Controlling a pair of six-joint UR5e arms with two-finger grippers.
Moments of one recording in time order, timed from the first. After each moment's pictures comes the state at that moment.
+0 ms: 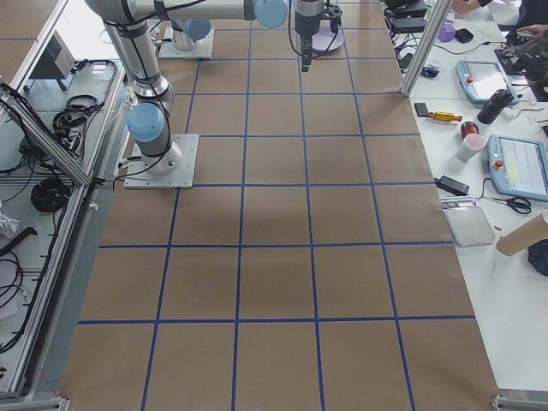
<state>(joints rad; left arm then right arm) -1.02 -1.77 -1.57 -1.68 1.40 0.82 1.58 -1.50 1.51 -1.61 -1.52 0.04</state>
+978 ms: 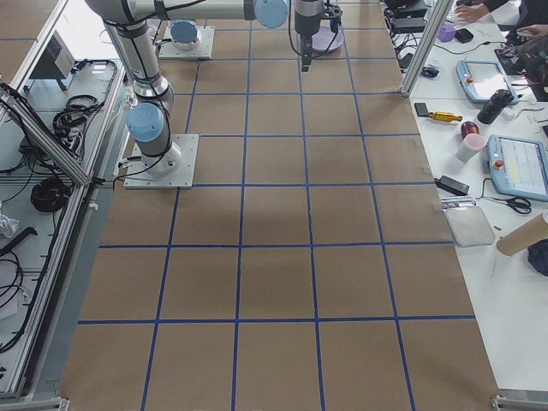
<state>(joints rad) -1.35 -1.86 -1.58 -1.30 1.58 0.76 1.58 -1.50 1.51 -1.61 -1.52 0.04</state>
